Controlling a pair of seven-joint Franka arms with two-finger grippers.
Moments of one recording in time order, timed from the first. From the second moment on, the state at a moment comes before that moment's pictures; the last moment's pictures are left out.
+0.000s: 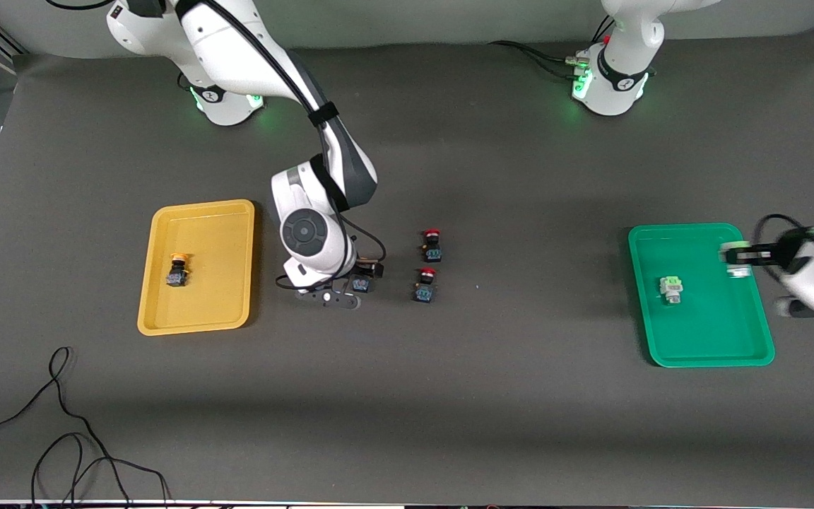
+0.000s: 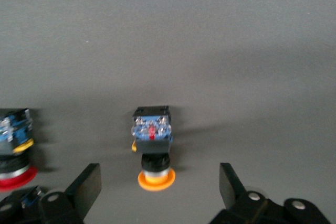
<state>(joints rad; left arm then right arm) 0.18 0.33 0.00 -1.63 0.04 1.68 0.16 0.93 0.68 -0.41 -1.66 0.41 2.15 0.55</state>
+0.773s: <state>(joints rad) 0.26 0.58 -0.01 -1.79 0.11 2.15 0.24 0.95 0.77 -0.41 -1.64 0.45 2.27 0.55</state>
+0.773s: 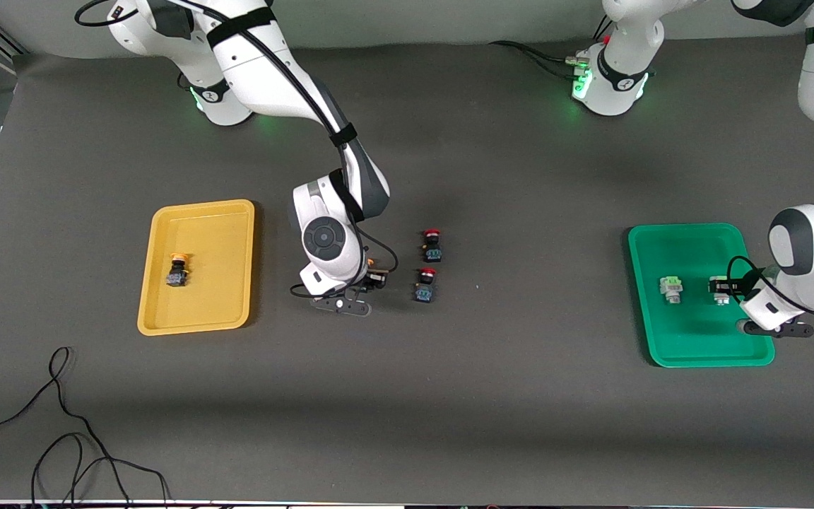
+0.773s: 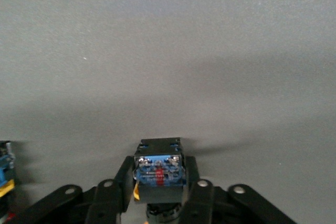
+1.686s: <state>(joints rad) 0.27 0.24 -0.04 -1.37 0.05 1.46 0.34 0.94 0.40 -0.78 -1.61 0.39 1.68 0.21</state>
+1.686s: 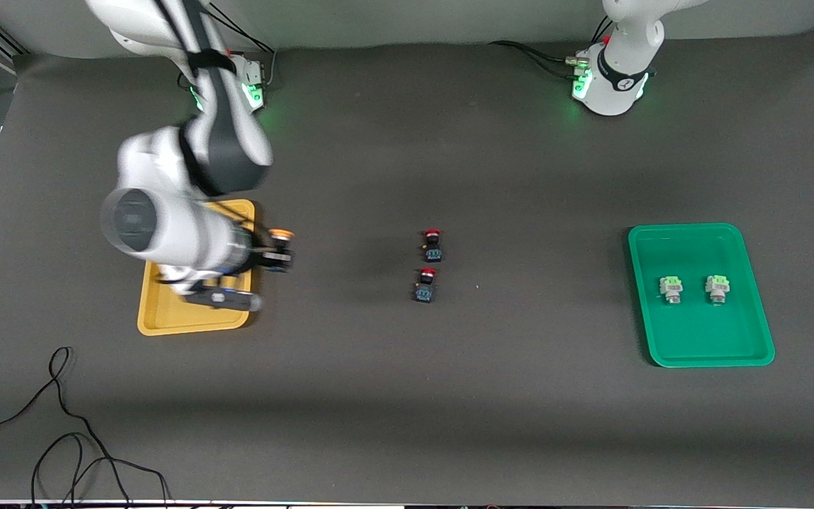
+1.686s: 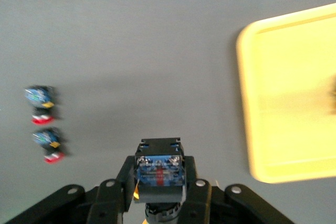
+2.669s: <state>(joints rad) -0.08 0.02 -0.01 -1.51 0.02 1.46 0.08 0.89 0.42 -0.91 -2.10 0.40 2.20 -0.35</state>
